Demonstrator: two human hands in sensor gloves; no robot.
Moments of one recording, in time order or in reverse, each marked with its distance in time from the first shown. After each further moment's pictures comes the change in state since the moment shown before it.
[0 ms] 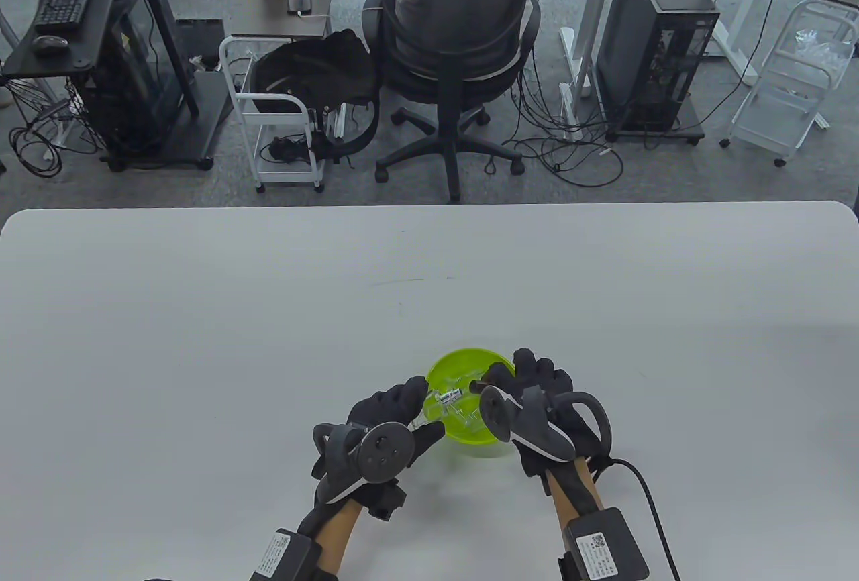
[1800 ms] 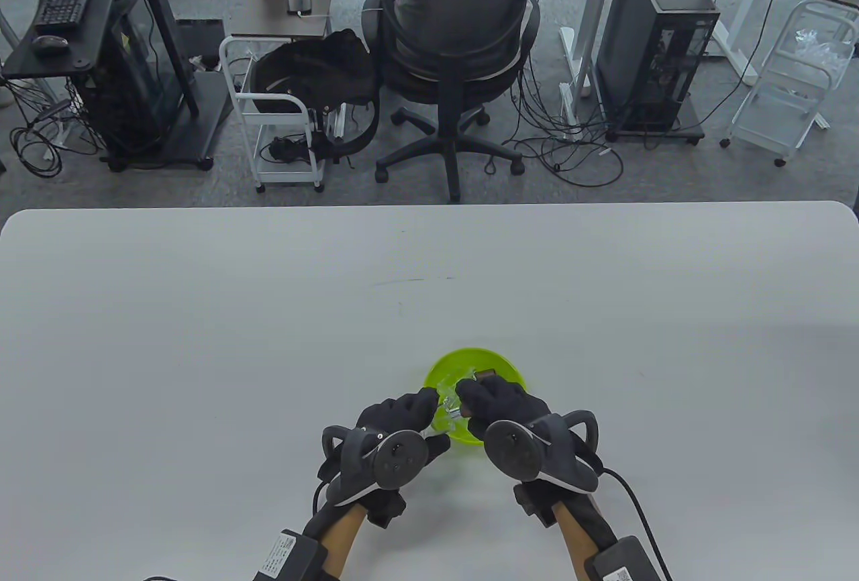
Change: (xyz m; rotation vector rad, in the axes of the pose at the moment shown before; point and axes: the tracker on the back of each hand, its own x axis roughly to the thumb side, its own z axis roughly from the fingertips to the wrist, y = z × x) left_hand 0.012 -0.008 0.002 -0.069 -0.065 -0.056; right_hand 0.002 -0.044 0.051 -0.227 -0.289 -0.416
